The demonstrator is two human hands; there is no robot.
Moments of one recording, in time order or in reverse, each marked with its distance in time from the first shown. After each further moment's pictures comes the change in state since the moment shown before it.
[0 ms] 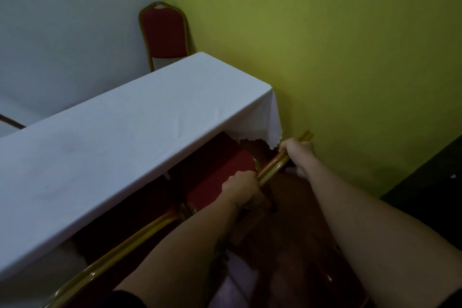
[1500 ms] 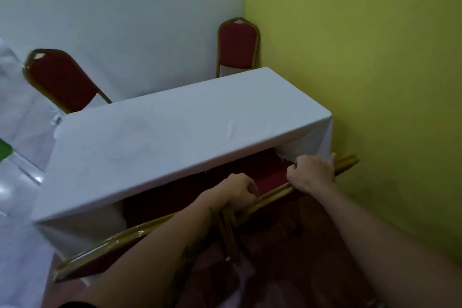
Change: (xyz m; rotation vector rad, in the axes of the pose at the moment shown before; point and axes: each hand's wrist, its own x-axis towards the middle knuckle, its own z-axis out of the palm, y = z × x) left_hand -0.039 -0.096 -0.045 -0.162 0.117 -0.013; right_hand -0.035 -0.019 0.066 -1.446 -0.012 -0.701
